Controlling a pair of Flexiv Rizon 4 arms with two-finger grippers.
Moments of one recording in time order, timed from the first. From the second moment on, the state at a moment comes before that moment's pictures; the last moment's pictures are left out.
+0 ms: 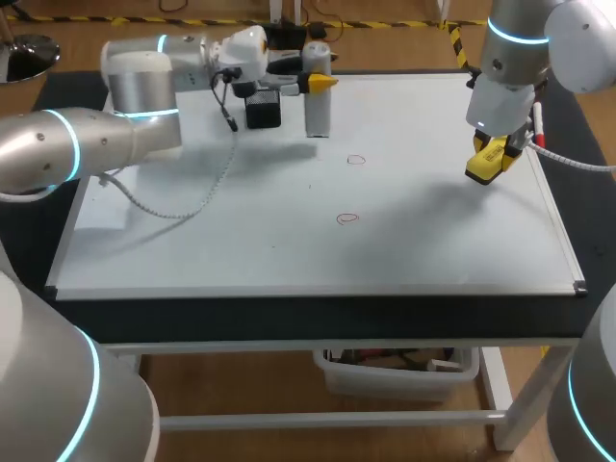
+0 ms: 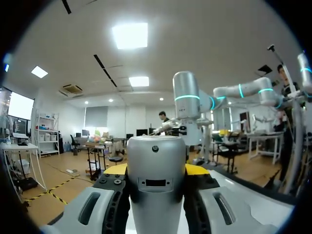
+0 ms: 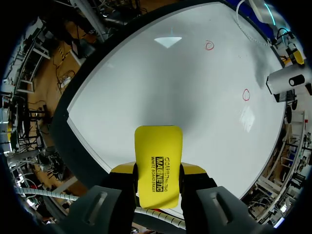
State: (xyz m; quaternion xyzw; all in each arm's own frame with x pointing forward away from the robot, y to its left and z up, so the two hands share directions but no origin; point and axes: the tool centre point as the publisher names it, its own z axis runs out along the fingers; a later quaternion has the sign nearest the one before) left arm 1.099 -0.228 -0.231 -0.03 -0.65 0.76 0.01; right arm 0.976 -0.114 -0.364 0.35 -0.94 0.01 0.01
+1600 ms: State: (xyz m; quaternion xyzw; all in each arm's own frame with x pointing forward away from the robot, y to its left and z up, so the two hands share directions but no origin) left arm 1.049 0.015 -0.208 0.11 -0.66 0.72 -0.16; right arm 0.985 -0.094 -0.361 0.40 -0.92 0.01 0.00
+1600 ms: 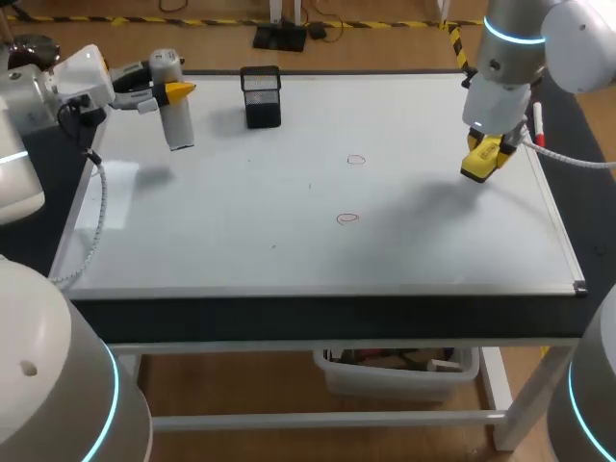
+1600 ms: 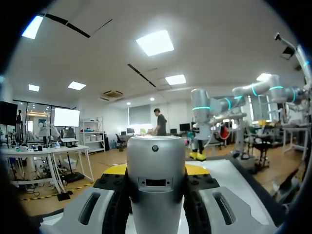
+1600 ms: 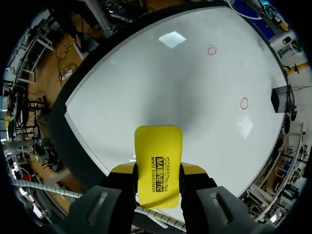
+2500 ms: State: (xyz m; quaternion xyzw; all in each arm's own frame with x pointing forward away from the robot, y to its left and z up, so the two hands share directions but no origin) left arm 1.045 0.014 -0.206 0.13 -0.66 0.72 -0.18; right arm 1.044 0.090 -0.365 0.65 -0.76 0.01 -0.03
